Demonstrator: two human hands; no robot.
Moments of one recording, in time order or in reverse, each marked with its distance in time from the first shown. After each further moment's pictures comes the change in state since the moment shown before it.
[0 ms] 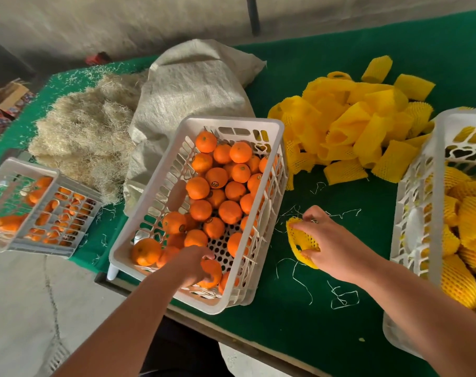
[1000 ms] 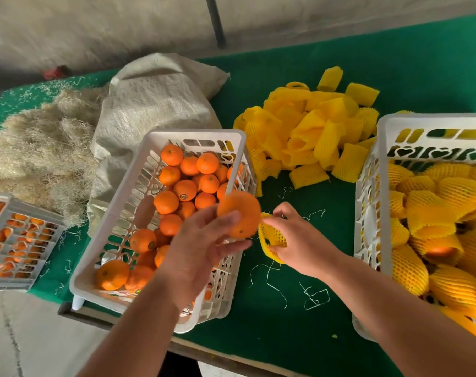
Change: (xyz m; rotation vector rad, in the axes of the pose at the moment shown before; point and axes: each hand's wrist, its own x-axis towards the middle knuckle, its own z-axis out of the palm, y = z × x) left_hand -0.096 0.164 -0.062 -1.465 -0.094 0.437; right_hand 0.002 -0.004 -0.010 0.088 0.120 -0.006
